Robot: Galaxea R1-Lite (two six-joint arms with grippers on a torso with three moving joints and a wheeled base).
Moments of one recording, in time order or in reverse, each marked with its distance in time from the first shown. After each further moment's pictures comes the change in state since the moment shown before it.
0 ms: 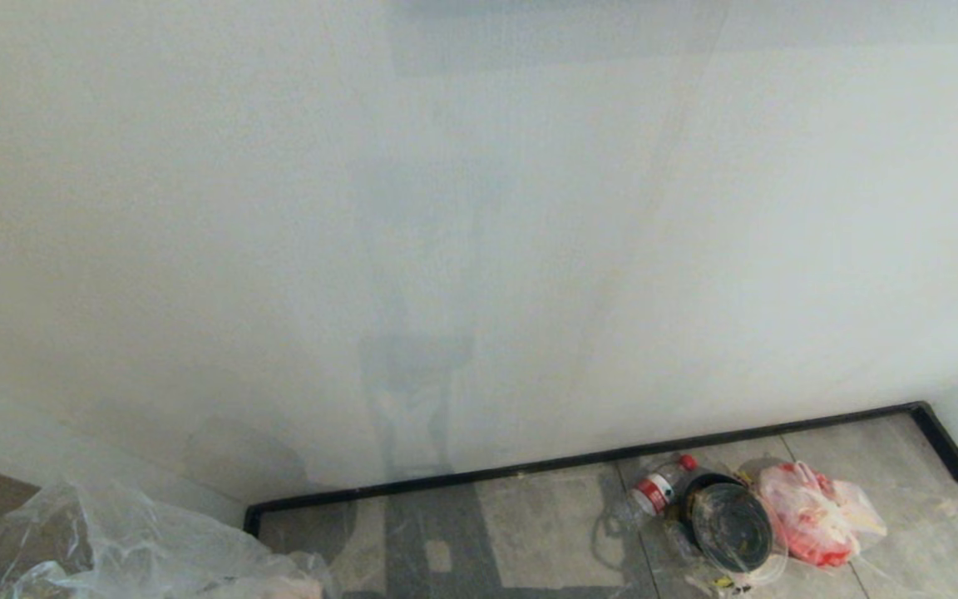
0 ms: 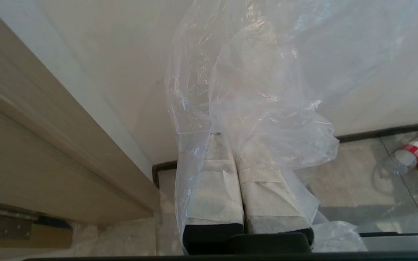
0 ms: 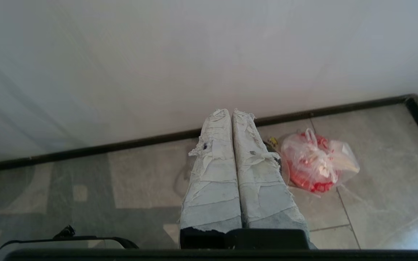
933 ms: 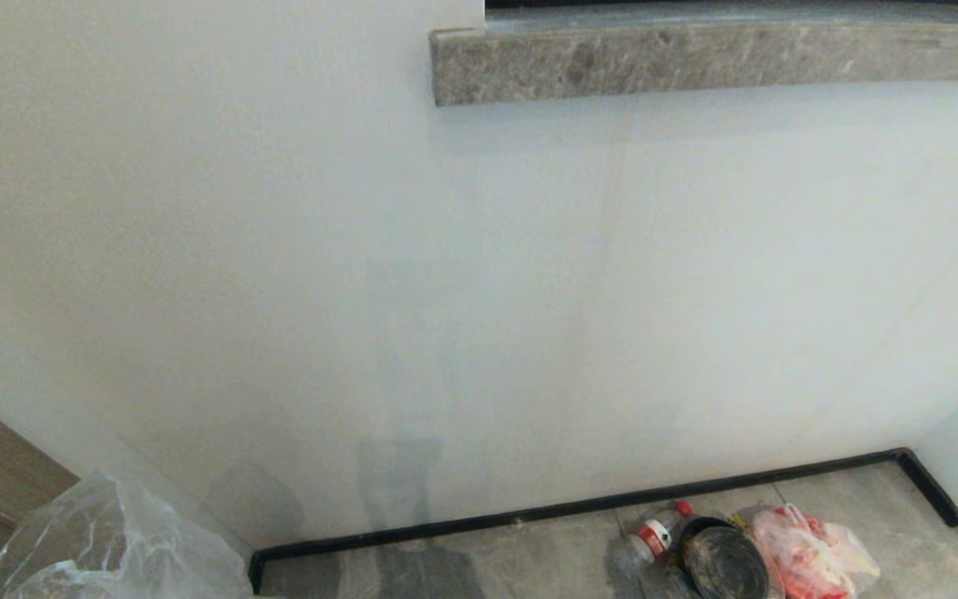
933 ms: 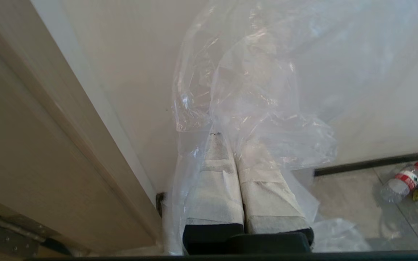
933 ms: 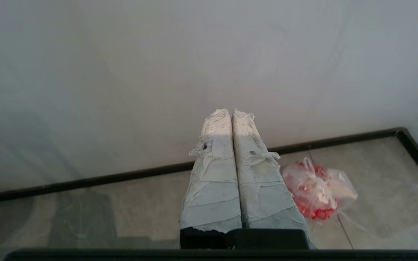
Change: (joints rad) left arm 0.000 0.000 0.000 0.000 0.000 0.000; right arm 0.000 0.000 0.000 -0.001 -0.002 0.011
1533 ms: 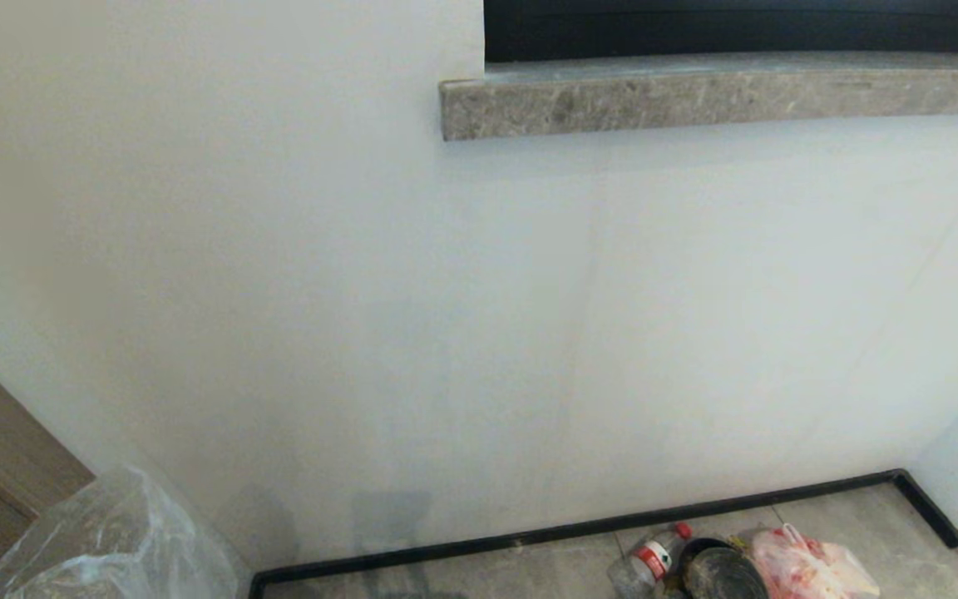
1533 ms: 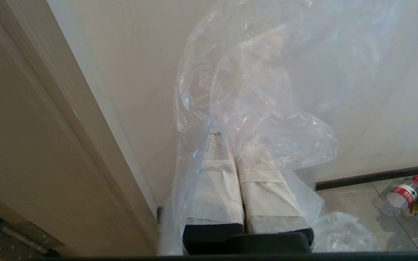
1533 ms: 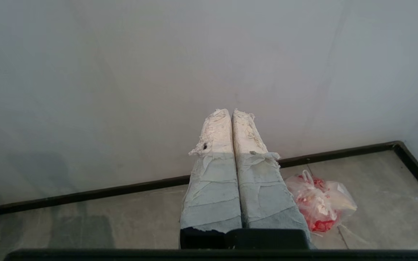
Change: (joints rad) left arm 0.000 0.000 0.000 0.000 0.001 0.000; right arm 0.000 0.000 0.000 -0.001 0.000 -0.001
